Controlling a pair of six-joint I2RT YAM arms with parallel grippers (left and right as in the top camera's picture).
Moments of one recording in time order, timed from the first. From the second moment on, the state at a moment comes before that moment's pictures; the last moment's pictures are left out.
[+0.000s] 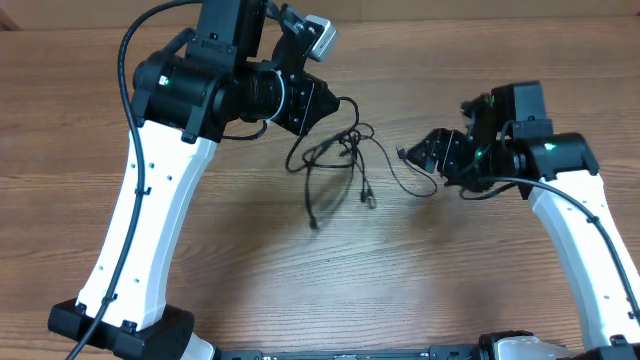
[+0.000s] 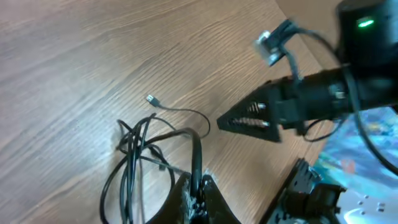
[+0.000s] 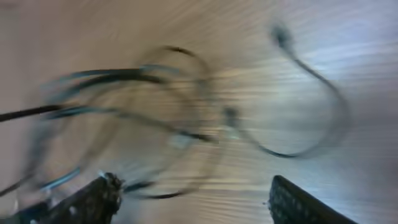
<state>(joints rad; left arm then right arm) -0.36 1.71 2.07 -1.26 0.59 -0.01 0.10 1.42 1.24 -0.96 -0.47 0.43</state>
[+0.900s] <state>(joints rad) -0.36 1.71 2.07 -1.22 0.64 -0.26 0.44 1.53 1.35 -0.78 -0.50 1.02</state>
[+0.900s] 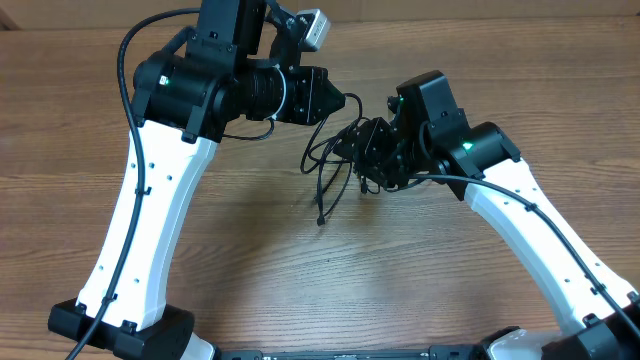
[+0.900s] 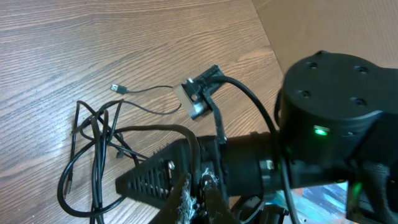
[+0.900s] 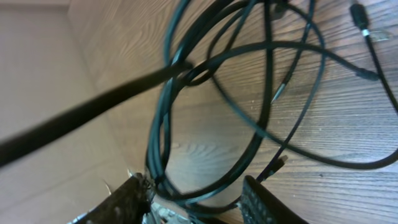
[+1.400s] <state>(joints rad) -0.33 1.71 2.07 -1.18 0.62 -0.29 0.49 1.65 1.35 -0.84 -0.41 1.13</state>
